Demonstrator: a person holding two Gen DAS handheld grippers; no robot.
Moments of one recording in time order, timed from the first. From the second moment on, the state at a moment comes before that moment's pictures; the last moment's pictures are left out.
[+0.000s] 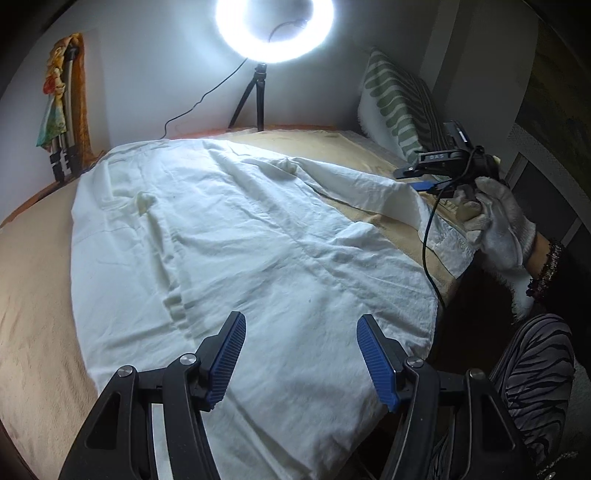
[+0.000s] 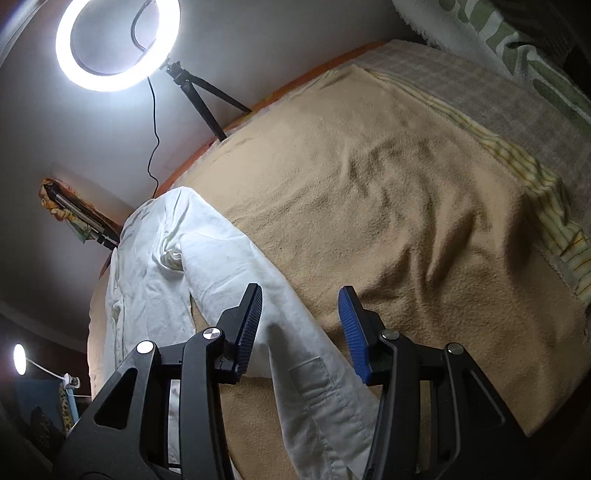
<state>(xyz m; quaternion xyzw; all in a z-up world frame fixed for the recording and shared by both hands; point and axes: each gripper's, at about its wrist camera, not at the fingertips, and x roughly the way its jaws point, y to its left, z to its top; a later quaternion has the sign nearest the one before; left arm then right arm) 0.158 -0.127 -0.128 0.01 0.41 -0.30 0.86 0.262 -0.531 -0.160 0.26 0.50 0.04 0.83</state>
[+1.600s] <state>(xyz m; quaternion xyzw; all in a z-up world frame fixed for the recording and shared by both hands) 0.150 -0.088 -0.129 -0.01 0.40 -0.28 0.87 0.204 -0.321 -0.076 0.05 0.49 0.24 0.83</state>
